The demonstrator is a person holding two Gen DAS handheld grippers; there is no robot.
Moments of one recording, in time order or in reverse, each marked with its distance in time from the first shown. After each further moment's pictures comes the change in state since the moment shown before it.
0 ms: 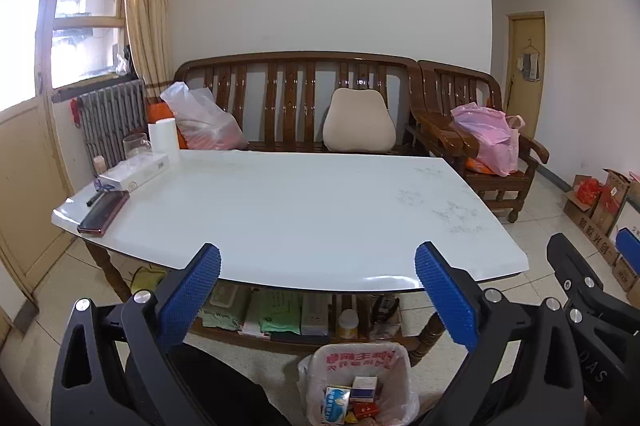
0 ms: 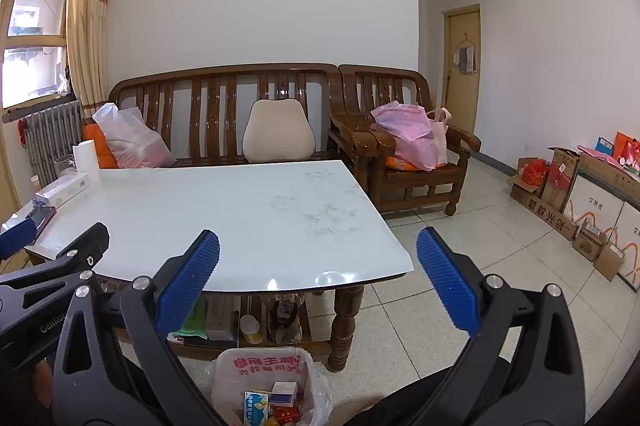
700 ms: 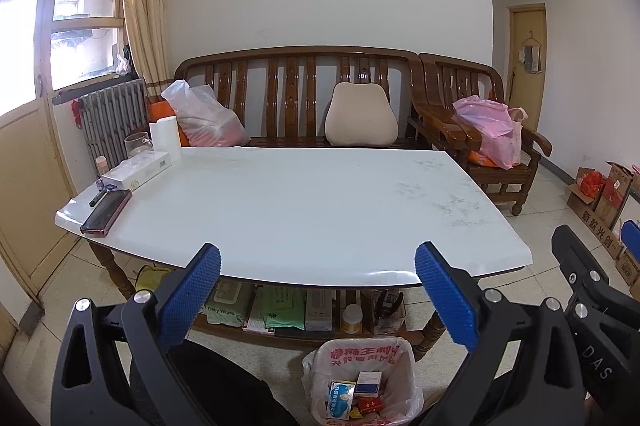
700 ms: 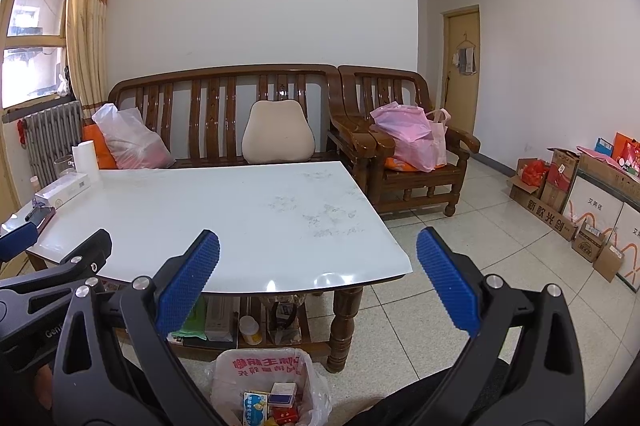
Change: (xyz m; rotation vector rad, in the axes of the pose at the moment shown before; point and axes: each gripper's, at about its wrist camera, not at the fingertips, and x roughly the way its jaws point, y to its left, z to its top) left arm 0.002 -0.001 -0.001 0.021 0.016 0.022; right arm -0.001 0.001 0.002 -0.002 -0.003 -0.006
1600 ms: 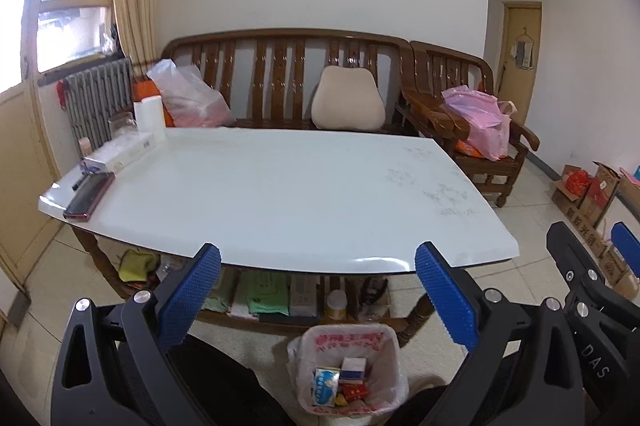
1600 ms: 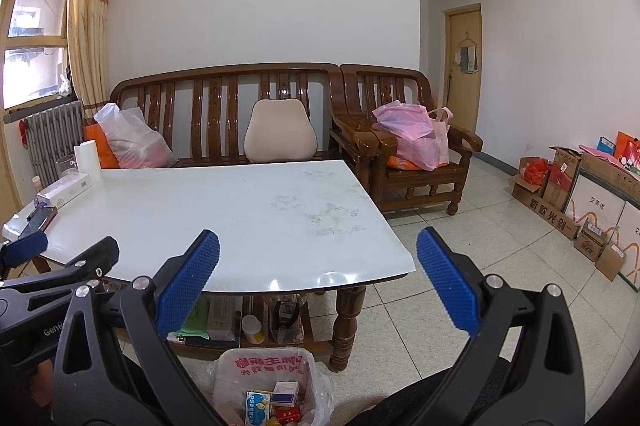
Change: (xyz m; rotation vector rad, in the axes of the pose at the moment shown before) left arm 0.009 0.007 0.002 -0.027 0.075 -0.073; right arm 0.000 -0.003 -0.005 0.003 0.000 0.012
